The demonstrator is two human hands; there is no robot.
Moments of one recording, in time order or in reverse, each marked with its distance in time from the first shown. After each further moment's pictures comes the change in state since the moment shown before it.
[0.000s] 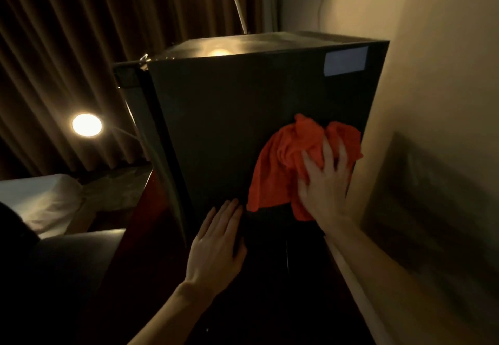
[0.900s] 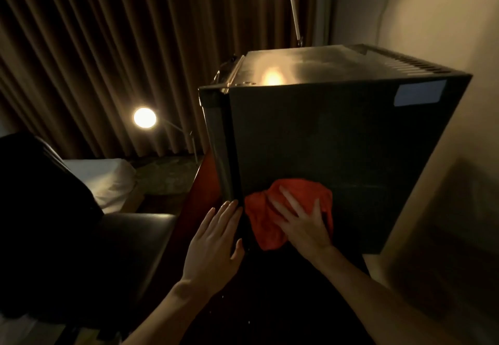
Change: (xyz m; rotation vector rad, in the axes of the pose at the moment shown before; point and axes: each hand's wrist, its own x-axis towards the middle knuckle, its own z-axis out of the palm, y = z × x) left_hand -0.038 -0.068 -0.067 0.046 0.042 -0.126; right_hand -0.029 -0.099 0.037 -0.136 -0.595 -0.533
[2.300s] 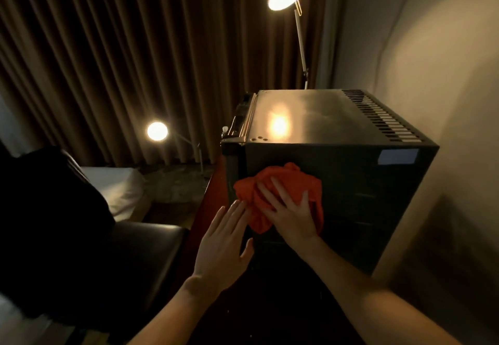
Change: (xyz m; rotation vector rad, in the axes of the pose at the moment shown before) left_hand 0.038 0.013 -0.094 -0.037 0.033 -0.004; right_hand 0.066 0.010 -0.100 -0.093 0.343 -0.049
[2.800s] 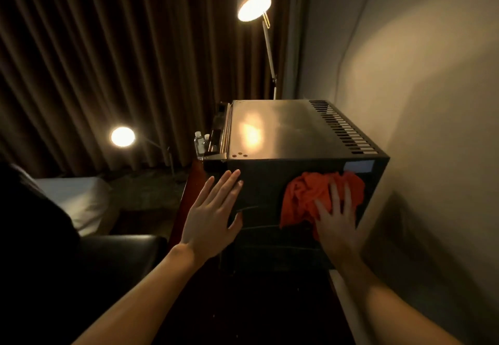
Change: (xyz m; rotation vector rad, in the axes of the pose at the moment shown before) left_hand 0.068 -0.012 -0.056 -0.022 0.134 0.220; right_hand -0.073 0.084 -0.047 0.110 -0.133 0.586
